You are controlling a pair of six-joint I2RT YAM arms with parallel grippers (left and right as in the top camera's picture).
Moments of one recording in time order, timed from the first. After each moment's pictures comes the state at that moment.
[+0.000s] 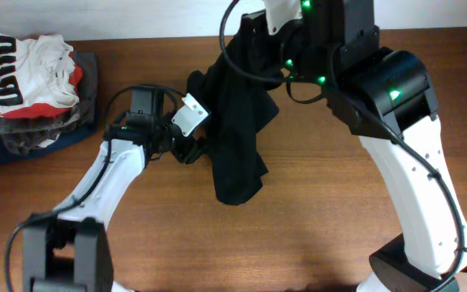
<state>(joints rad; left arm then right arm) -0.19 1.71 1.14 -0.46 0.51 0.58 0.51 1.79 2.42 -1.06 -0.07 -0.02</state>
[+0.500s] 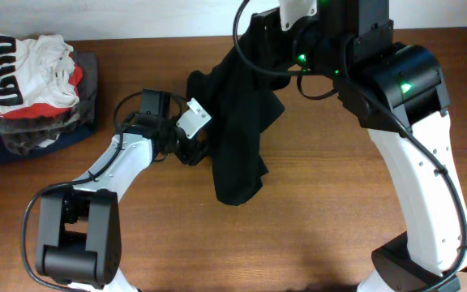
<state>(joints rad) -0.19 1.83 1.14 -0.40 0.52 0.58 0.46 1.79 2.42 -1.08 -0.13 -0.02</state>
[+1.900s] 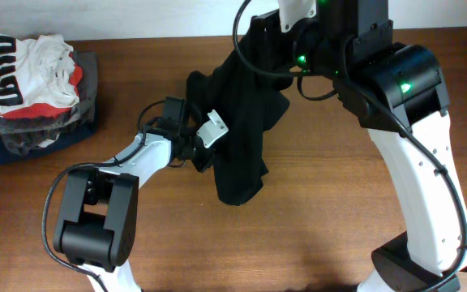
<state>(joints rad) -0.27 1.94 1.14 -0.35 0.61 0.61 0.46 1.79 2.42 -1.09 -0.14 -0.03</state>
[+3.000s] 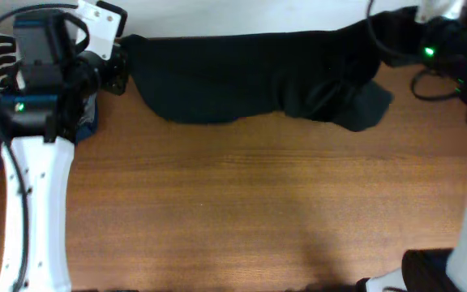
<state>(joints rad) 0.01 1.52 1.77 -0.80 0.23 0.31 -0.01 1.65 2.42 -1.31 -0.19 -0.04</state>
